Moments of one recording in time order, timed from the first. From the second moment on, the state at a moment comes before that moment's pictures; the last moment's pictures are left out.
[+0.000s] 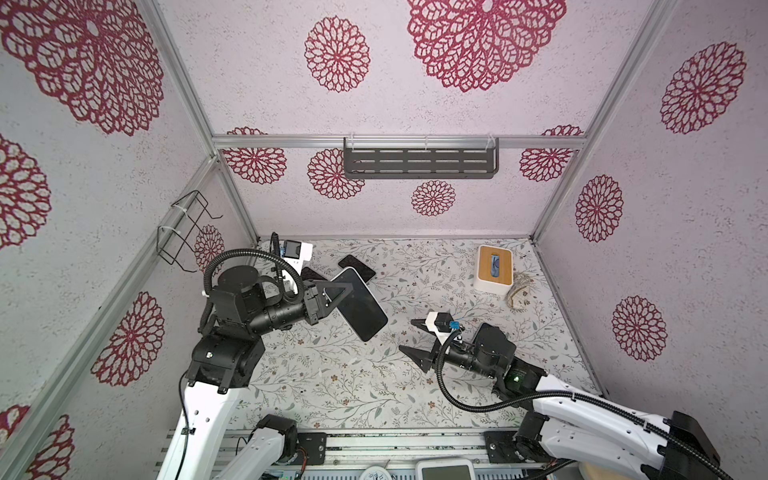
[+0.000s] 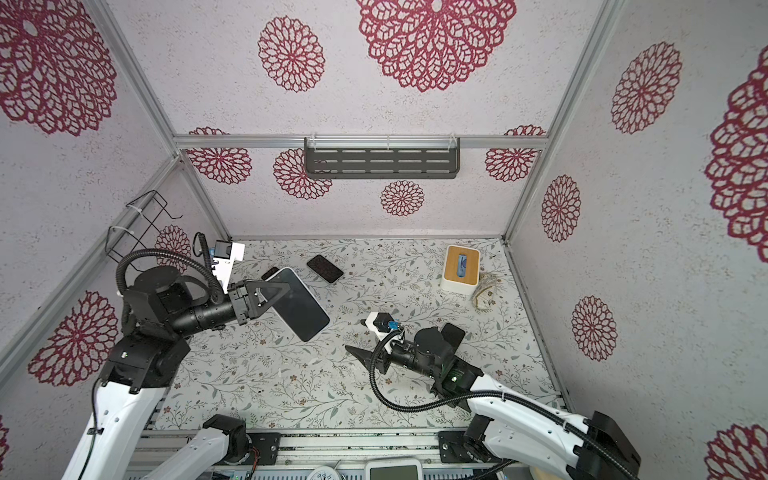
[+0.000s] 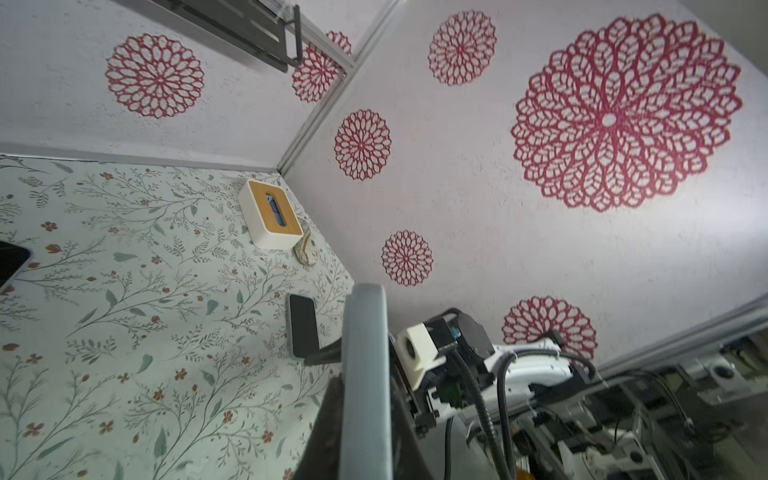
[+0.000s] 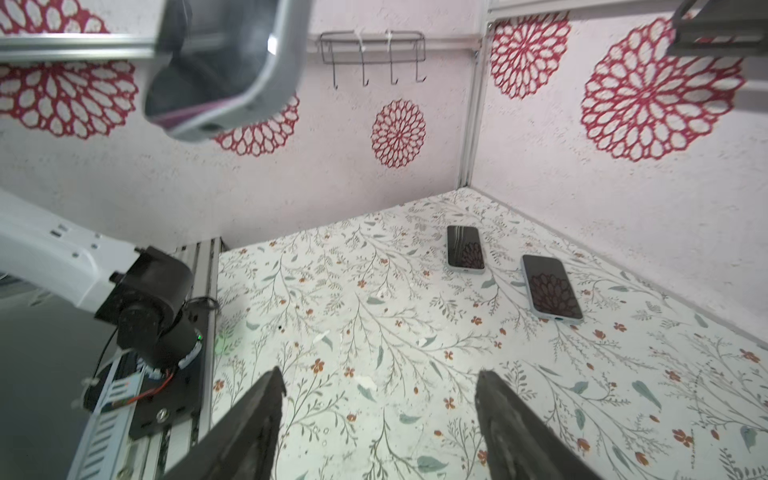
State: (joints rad) left arm -0.22 0.88 1.25 -0.61 0.84 -0.50; right arm 0.94 0.93 0.52 0.32 -0.25 0.01
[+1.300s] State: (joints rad) left arm -0.38 0.92 1.31 -0.99 0.80 -0.04; right arm 0.95 1.20 0.86 0.04 -0.73 -0.16
